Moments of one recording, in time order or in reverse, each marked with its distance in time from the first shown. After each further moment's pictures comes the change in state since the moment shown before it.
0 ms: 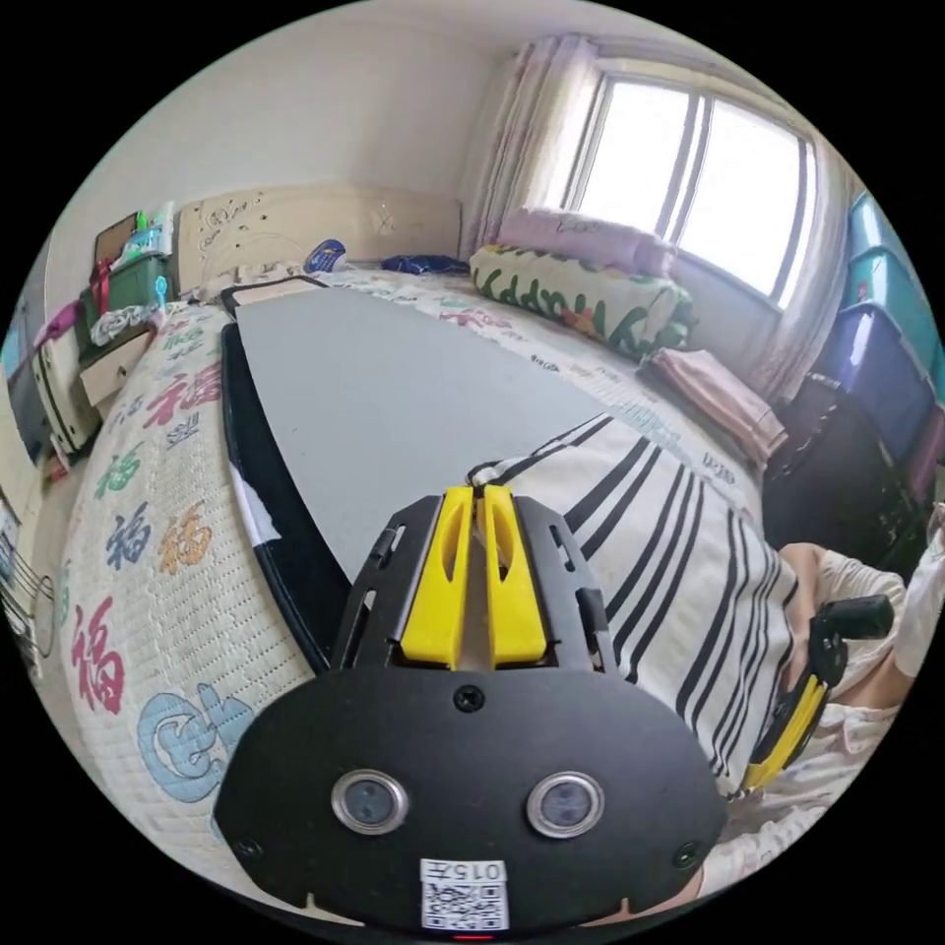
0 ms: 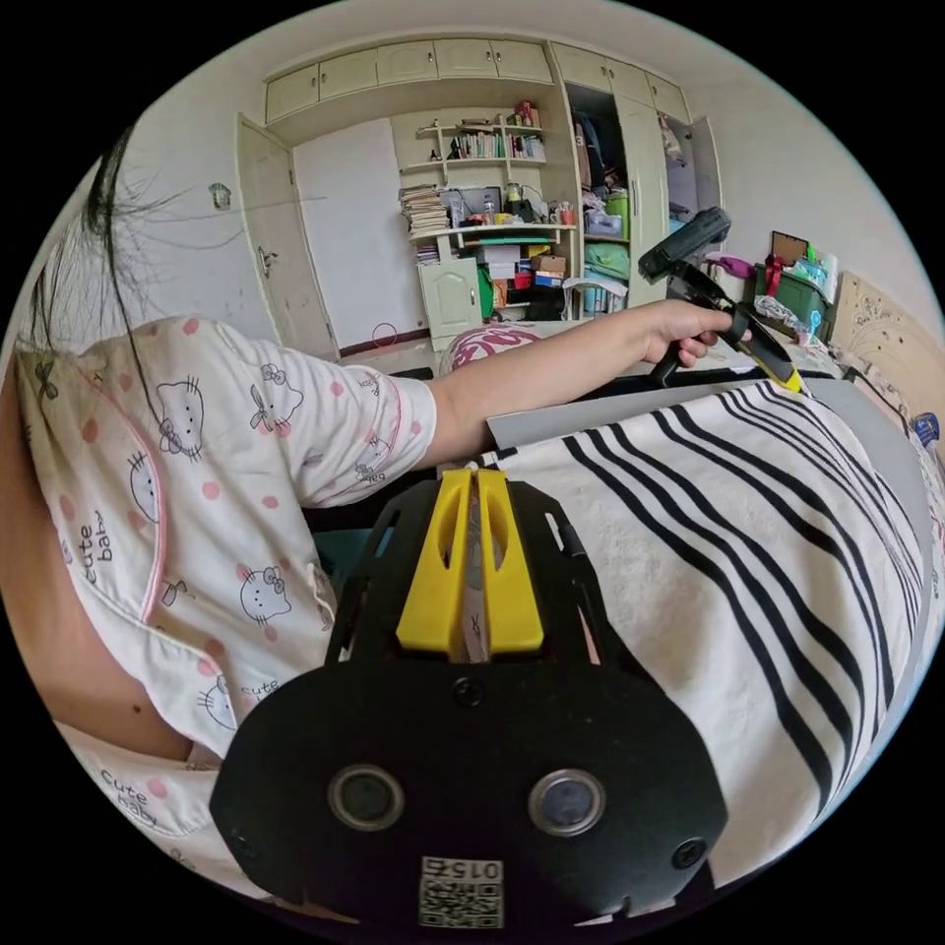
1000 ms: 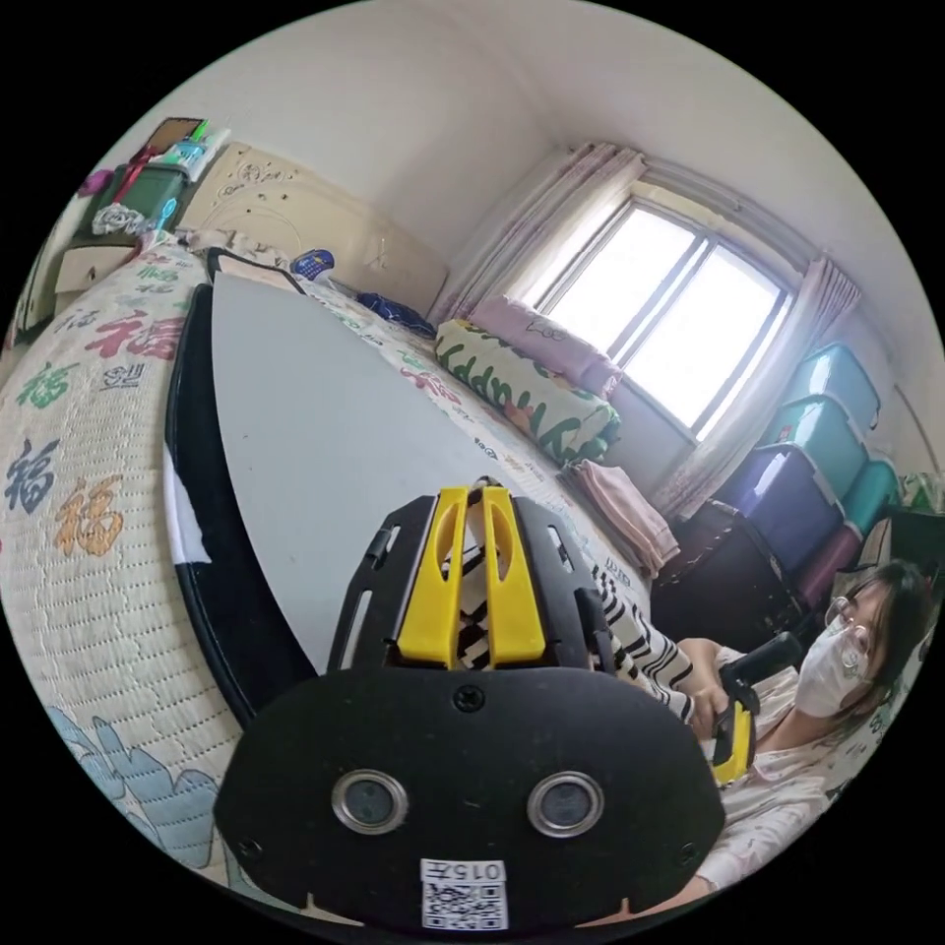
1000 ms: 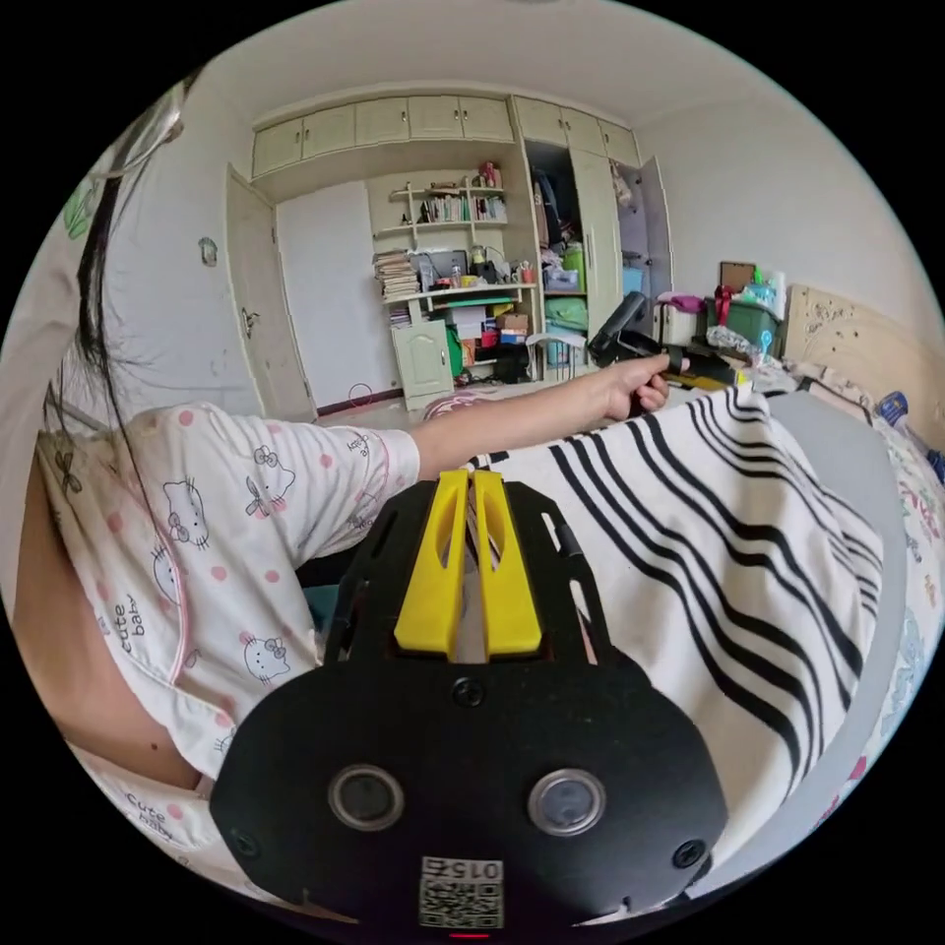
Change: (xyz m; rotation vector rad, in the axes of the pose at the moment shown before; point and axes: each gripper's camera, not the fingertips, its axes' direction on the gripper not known) left arm -0.167 0.050 0.021 0.276 0.434 -0.256; right arm -0.085 -0.124 -0.118 0.180 0.062 0.069
